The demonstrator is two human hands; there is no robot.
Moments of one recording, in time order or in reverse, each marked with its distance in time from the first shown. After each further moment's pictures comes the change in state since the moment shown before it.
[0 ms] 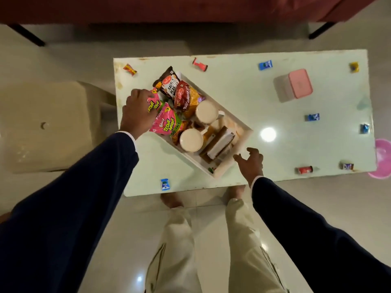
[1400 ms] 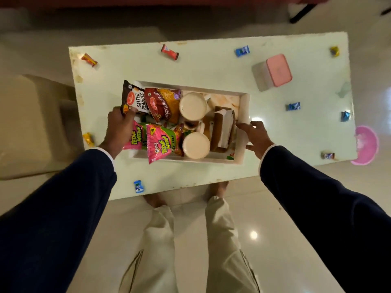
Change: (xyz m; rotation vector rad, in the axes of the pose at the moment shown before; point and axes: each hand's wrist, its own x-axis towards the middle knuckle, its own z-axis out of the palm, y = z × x) left_hand -0.010 0.011 0.080 -0.521 0.050 -0.313; right_hand 0.089 -0.022 -0.088 0.375 -0.138 0.138
